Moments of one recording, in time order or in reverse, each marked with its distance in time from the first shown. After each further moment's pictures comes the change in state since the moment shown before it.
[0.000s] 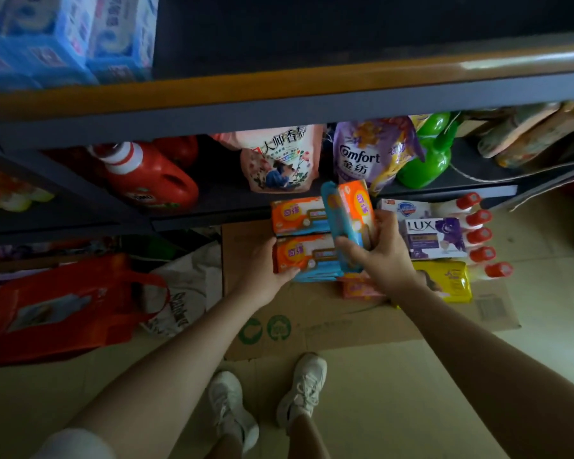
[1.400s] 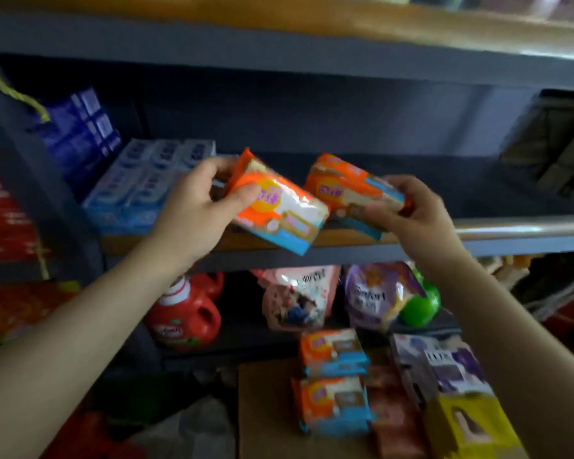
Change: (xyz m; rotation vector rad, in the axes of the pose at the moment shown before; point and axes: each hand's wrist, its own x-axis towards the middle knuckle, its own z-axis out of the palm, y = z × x) left_hand -0.030 0.110 -0.260 -0.359 0.512 0.832; right_hand 0.018 -0.218 -0.013 0.209 0.197 -0.570
